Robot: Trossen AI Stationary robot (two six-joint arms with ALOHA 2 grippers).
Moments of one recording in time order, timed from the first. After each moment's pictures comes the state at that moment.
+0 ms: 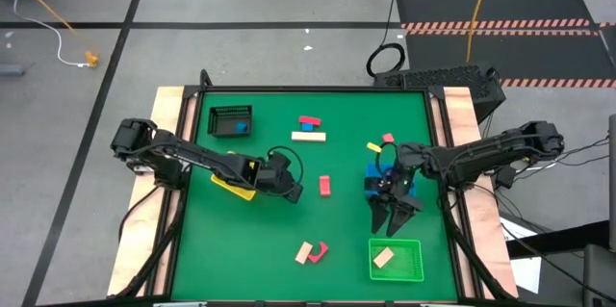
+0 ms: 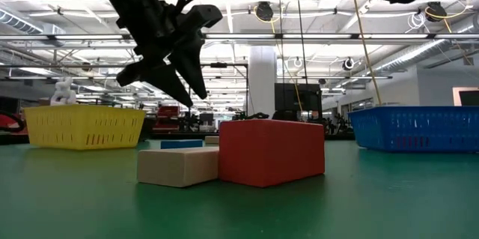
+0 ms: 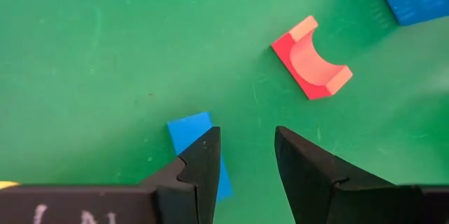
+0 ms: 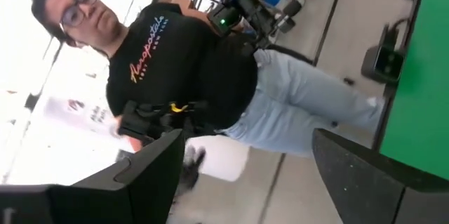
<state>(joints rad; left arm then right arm) -0.17 1.62 0.98 -0.36 -0.28 -1.10 0.10 1.18 0.58 0.54 -1.08 1.10</state>
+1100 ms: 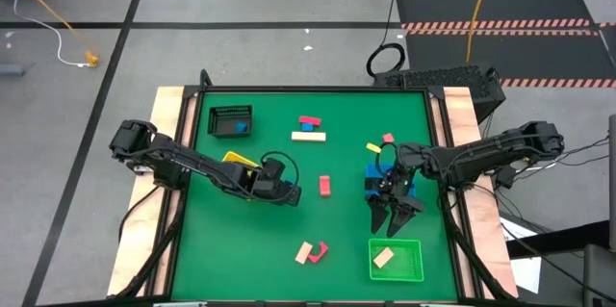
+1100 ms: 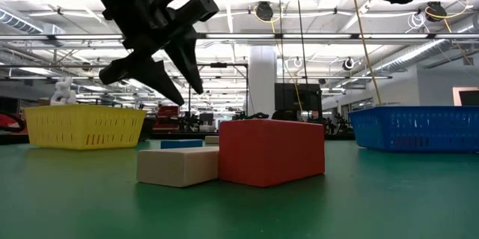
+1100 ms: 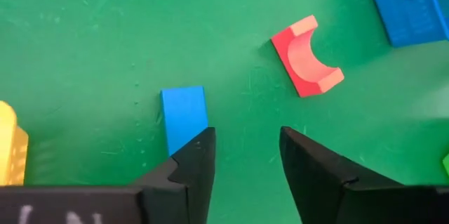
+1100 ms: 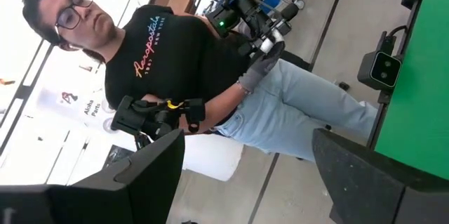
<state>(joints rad) -0.25 1.62 0.98 -0.38 -0.37 -1.33 0.10 1.18 0.58 0.53 -1.07 1.06</state>
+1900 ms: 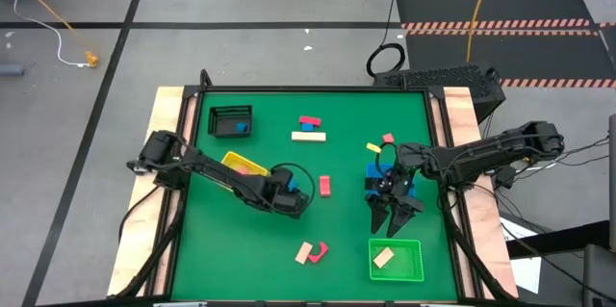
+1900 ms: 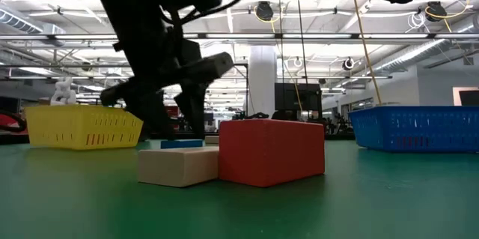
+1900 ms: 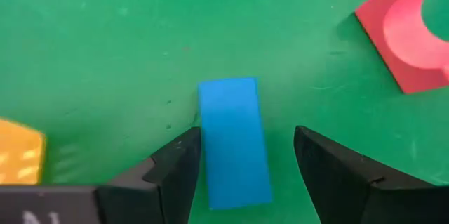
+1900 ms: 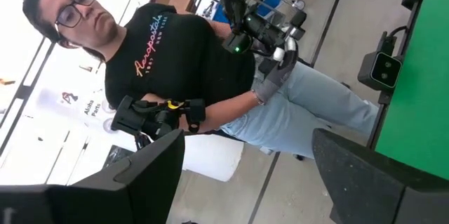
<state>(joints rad) -0.28 1.88 1.13 -0.55 -0.46 -1.37 0.10 1.18 0.58 0.53 -1.07 1.06</state>
